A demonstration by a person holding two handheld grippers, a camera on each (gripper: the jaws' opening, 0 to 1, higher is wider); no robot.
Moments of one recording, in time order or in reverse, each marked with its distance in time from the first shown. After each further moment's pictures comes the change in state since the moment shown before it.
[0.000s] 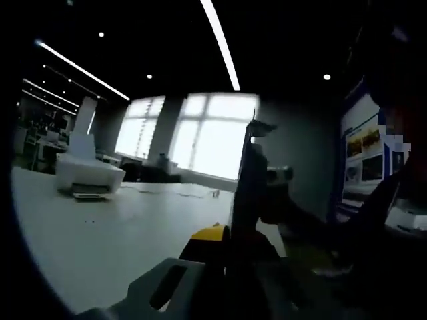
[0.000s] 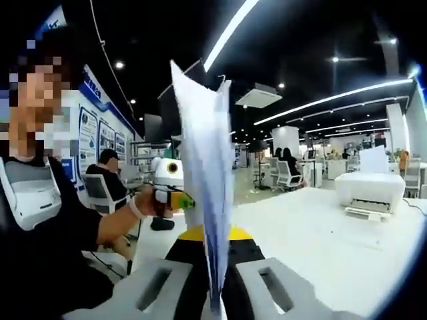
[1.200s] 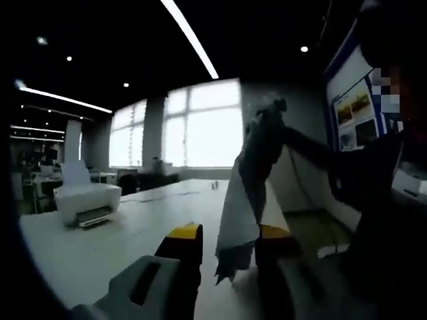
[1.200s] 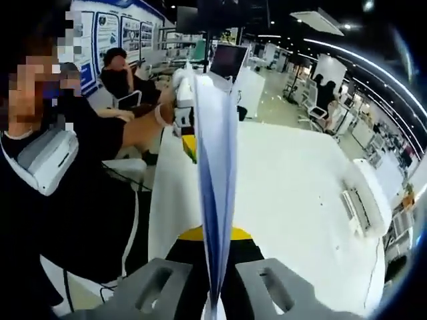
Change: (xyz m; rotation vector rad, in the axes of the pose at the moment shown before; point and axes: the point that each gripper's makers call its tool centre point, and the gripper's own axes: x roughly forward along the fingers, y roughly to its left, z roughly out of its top) left arm 0.013 -0.024 0.009 0.199 0.122 -0.065; right arm -0.032 0.023 0.024 -0.254 0.878 0.153
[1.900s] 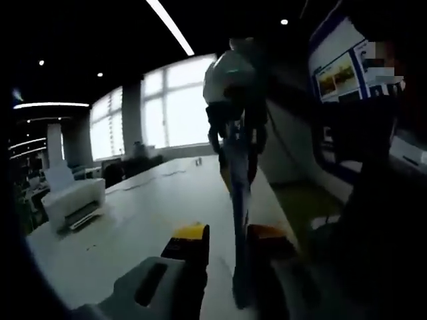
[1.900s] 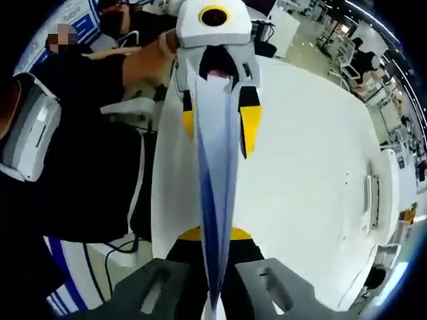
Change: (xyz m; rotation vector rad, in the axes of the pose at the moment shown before) left arm 0.018 -0.018 -0.040 0.073 0.156 -0.112; right arm 0.068 0.006 -0.024 -0.092 0.461 0.117
